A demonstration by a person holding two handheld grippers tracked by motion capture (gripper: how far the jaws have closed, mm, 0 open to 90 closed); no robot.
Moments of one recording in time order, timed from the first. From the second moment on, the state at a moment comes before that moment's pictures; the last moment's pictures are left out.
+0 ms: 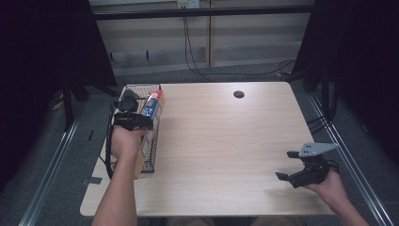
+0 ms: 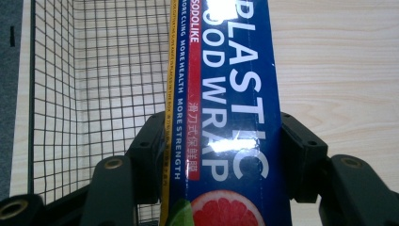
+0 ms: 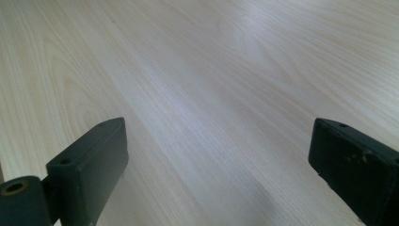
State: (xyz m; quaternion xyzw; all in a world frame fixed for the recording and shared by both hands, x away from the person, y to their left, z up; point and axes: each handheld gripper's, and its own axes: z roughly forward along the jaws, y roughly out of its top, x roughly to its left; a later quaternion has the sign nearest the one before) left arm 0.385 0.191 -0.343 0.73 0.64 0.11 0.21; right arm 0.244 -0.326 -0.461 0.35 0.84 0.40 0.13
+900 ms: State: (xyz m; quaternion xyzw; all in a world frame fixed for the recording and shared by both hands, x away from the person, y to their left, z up) left arm 0.381 0.210 -0.356 0.70 0.67 0.12 0.20; right arm 0.244 -0.325 -0.461 0.35 0.84 0.40 0.13
